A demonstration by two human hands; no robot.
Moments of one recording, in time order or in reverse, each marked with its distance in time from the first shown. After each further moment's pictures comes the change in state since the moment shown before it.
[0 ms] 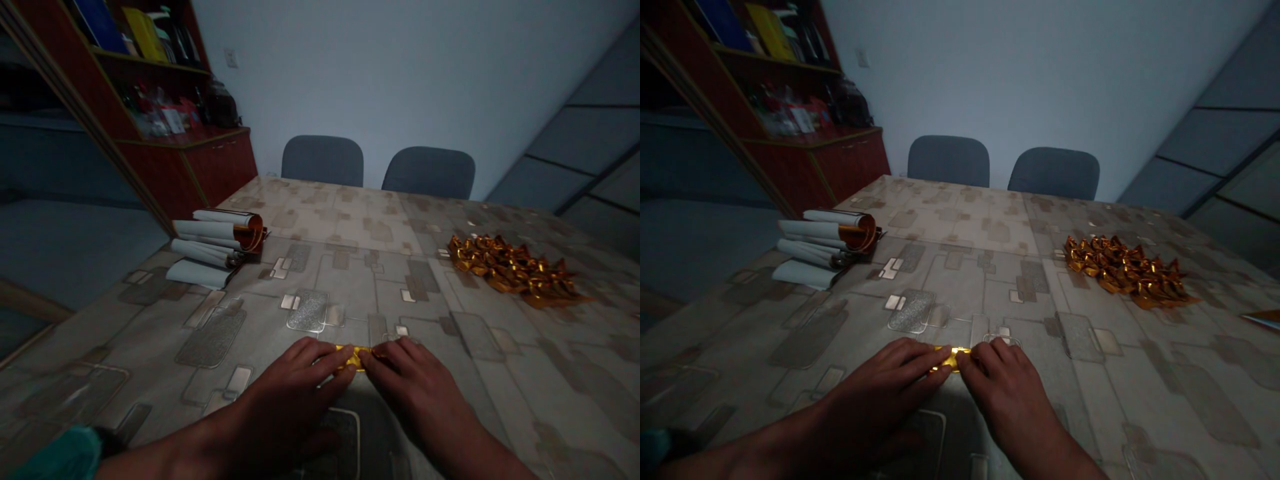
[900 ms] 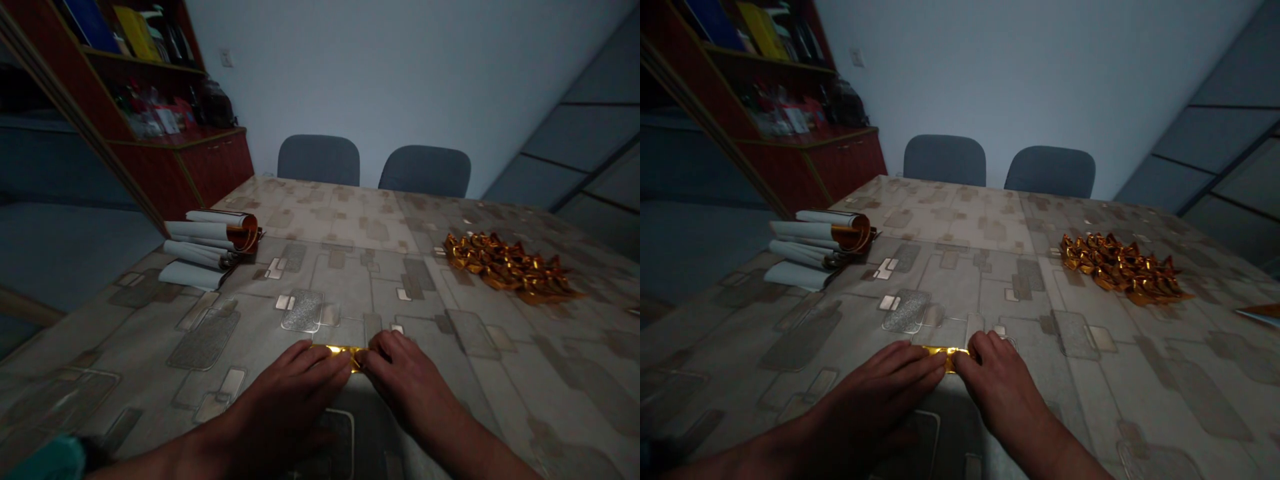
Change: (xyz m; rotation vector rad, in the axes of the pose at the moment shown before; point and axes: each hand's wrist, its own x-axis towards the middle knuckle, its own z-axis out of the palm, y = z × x) left_hand -0.001 0.001 0.008 0.123 0.067 0.030; right_hand 0.008 0.002 0.007 0.091 -0.042 0.082
